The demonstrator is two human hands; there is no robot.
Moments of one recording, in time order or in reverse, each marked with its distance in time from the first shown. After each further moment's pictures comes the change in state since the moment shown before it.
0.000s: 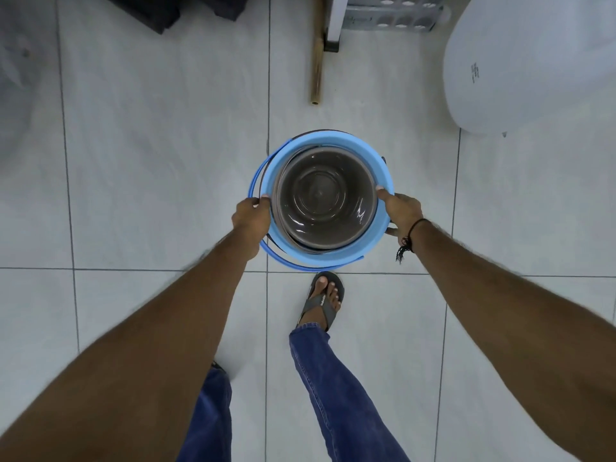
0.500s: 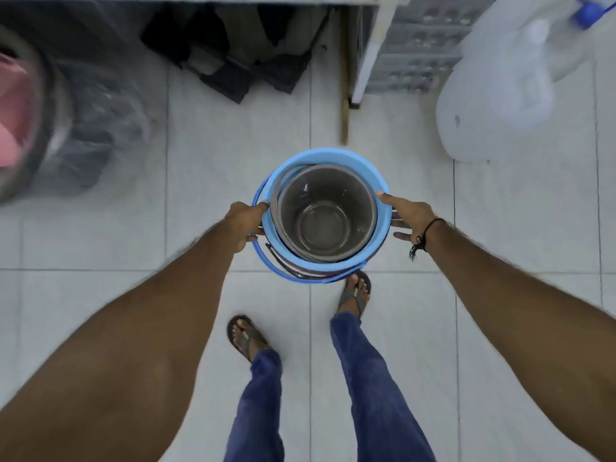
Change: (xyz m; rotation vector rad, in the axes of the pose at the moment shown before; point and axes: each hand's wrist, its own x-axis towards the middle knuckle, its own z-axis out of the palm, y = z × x) left_hand -0.149 0.046 -0.230 0.022 -0.168 -0.013; right_hand -0.257 -0.056 -0.007 0.093 -0.138 -0.059
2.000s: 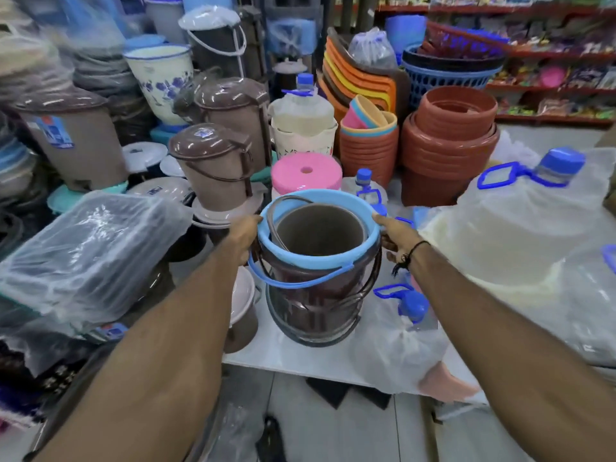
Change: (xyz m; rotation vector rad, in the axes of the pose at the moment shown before) left_hand -0.116 0.579 -0.595 -0.471 0.209 0.583; right_hand -0.300 -0.751 0.310 0.099 -0.036 -0.614
